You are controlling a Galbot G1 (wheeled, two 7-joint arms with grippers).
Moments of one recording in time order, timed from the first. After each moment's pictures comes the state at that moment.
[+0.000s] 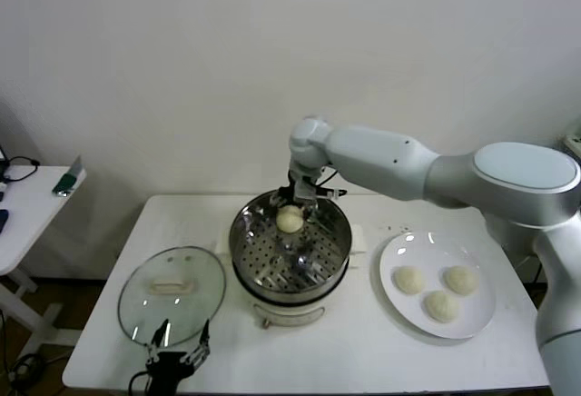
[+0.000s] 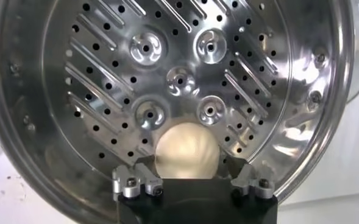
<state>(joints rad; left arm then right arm) 1.81 -1.47 -0.58 -2.01 -0.12 -0.01 0.01 0.51 1.38 -1.36 0.97 -0.23 0.63 -0.93</state>
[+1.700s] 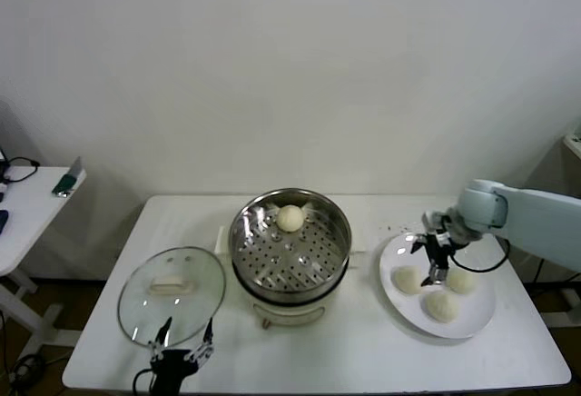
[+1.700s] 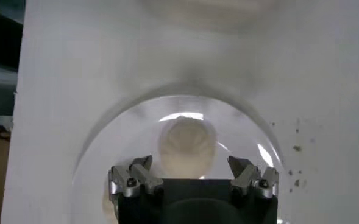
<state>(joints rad) 1.79 -1.48 -0.57 -1.99 -0.10 -0.01 0.01 0.43 0.64 -1.52 1.34 0.41 -0.27 -0.85</state>
